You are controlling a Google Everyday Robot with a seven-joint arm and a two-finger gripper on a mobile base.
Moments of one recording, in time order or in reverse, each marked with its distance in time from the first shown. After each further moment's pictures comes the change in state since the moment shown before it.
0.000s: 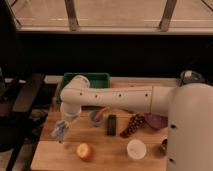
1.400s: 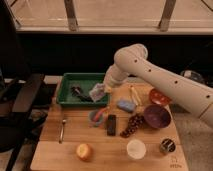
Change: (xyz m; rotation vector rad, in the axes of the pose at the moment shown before) arm 0.194 -0.023 -0.168 0.226 0.060 0.396
